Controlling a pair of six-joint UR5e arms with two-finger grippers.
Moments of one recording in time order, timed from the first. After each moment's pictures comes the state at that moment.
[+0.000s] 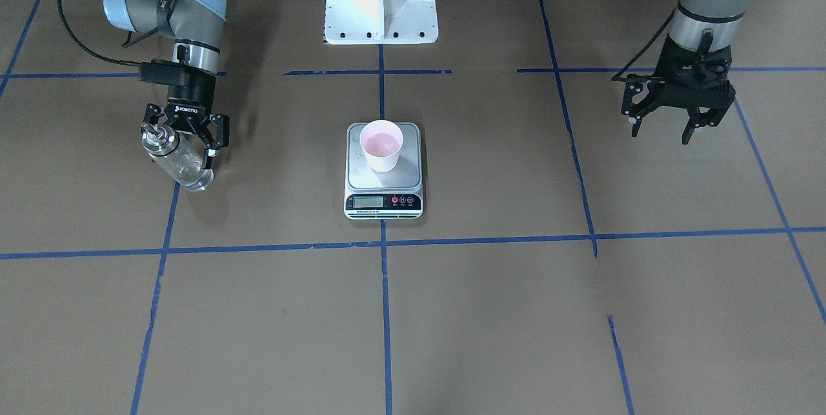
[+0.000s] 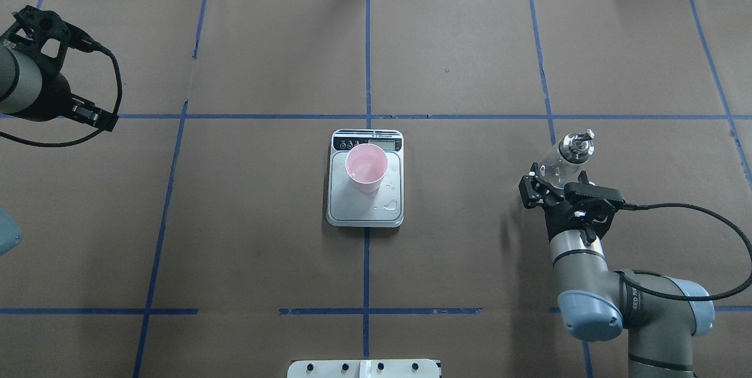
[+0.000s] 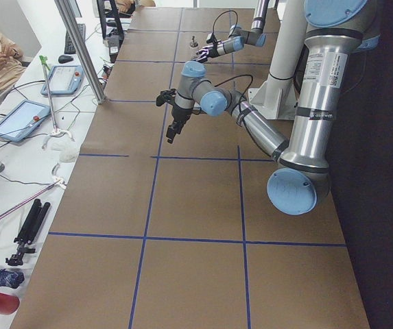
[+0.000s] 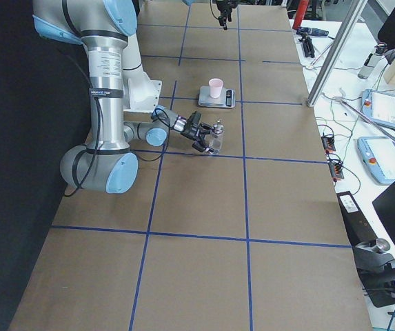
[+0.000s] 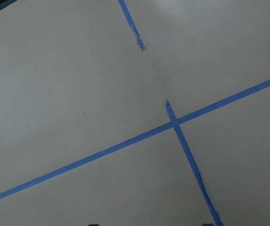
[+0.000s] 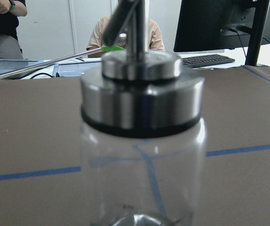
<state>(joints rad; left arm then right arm) -0.89 -1.72 -2.09 -1.57 -1.84 -0.50 0.19 -1.56 1.79 -1.14 0.58 1.67</state>
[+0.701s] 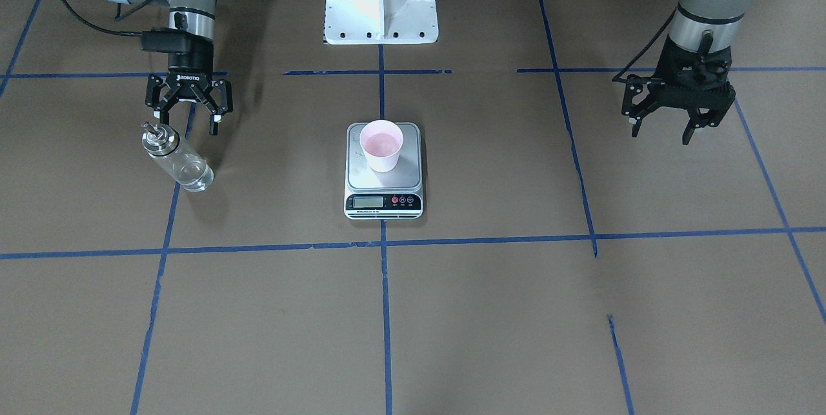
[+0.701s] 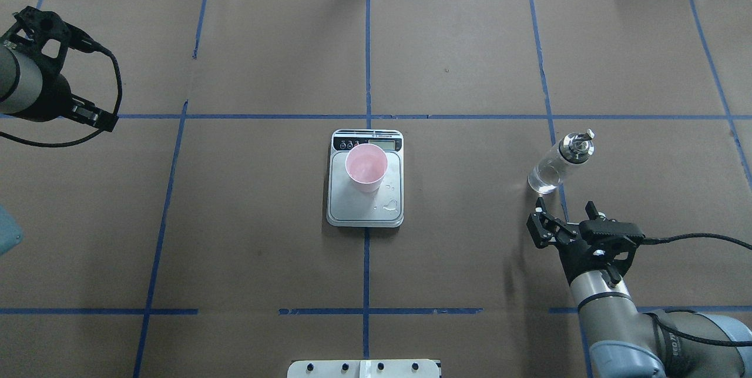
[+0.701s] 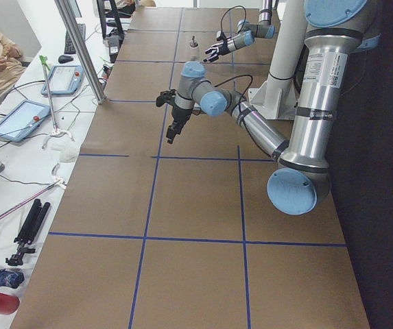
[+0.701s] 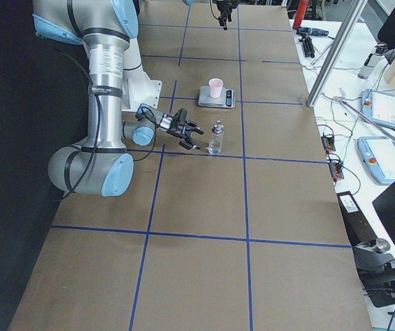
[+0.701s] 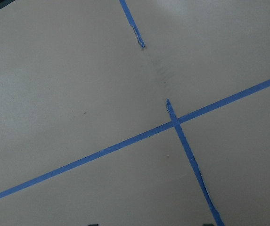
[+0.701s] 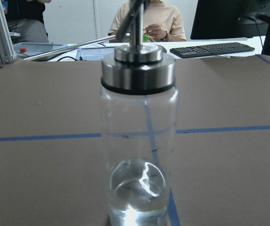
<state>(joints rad) -0.89 -1.71 -2.09 -1.57 -1.84 -0.50 0.06 -1.71 1.94 -1.13 0.57 1.67</state>
